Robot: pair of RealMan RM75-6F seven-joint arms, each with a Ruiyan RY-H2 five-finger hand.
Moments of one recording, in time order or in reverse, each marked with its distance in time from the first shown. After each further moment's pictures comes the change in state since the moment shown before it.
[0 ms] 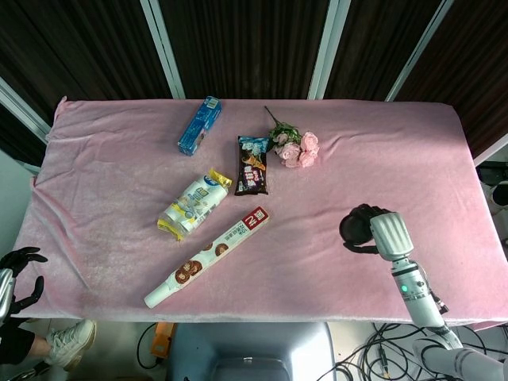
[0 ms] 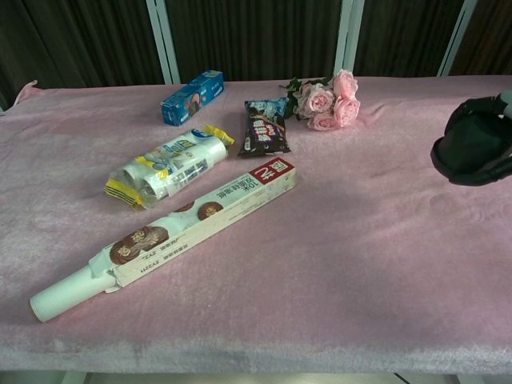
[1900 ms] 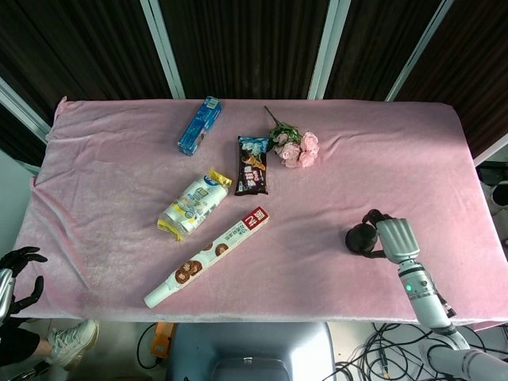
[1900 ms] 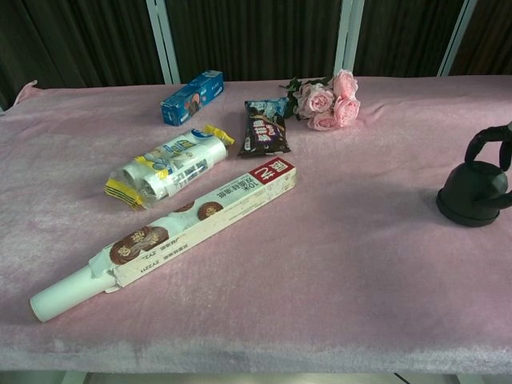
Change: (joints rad) left arm 0.001 0.001 0.001 -0.001 0.005 0.004 0.000; right arm -0.004 0.036 -0.018 -0.031 0.121 -0.139 -0.129
